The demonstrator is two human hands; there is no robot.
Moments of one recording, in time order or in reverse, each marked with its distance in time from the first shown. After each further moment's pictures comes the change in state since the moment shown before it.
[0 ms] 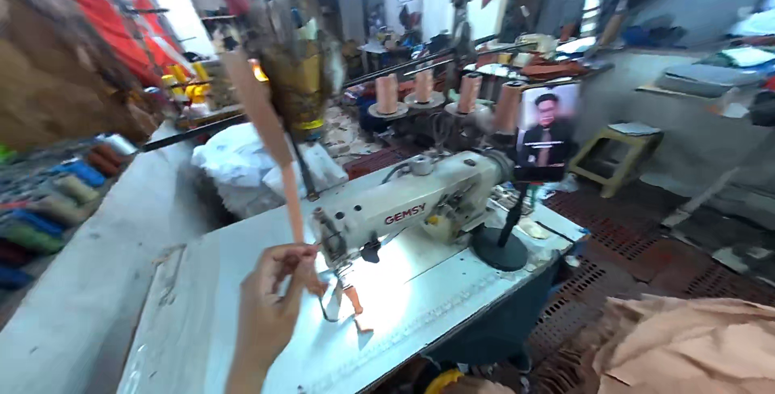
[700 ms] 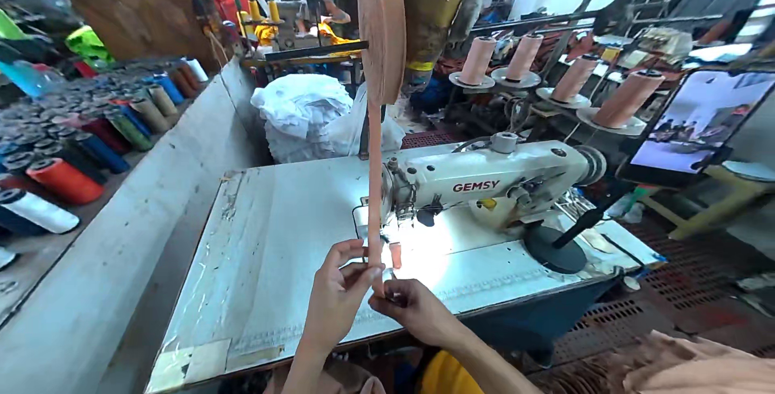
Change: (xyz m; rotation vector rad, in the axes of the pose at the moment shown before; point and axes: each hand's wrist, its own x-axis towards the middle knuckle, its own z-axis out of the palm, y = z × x) left_hand -0.101 0.005 0.013 -0.360 0.117 -0.504; right_hand 0.129 -0.128 -0.007 0.618 -0.141 -0.245
